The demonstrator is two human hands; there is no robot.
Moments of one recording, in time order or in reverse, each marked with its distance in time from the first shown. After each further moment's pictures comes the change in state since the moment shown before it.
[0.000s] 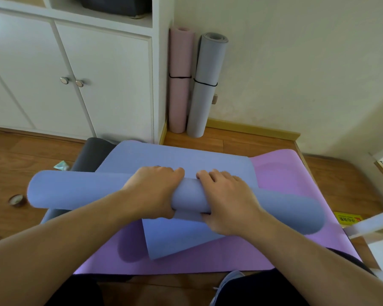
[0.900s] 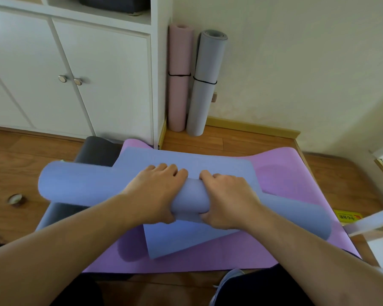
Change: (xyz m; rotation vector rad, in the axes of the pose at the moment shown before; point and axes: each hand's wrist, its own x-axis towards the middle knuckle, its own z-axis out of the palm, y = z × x) left_hand -0.002 0.003 0.009 0.060 0.037 0.079; right_hand 0.006 0.003 -0.004 0.039 -0.097 0.033
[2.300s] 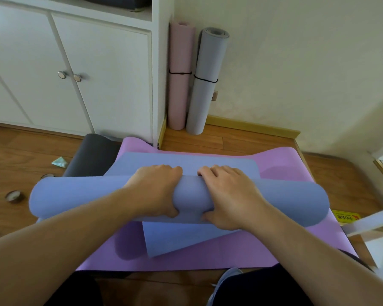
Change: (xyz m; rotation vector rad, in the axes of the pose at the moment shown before) left_hand 0.007 0.000 -0.006 -0.134 -0.114 -0.140; right_hand -0.003 0.005 -0.009 -0.036 -0.038 -0.037
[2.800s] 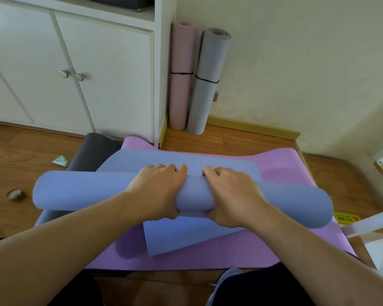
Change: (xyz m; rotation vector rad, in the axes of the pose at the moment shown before) left_hand -0.006 0.006 0.004 0.110 0.121 0.067; right_hand 0.001 -0.002 0.000 -0.020 0.012 0.032
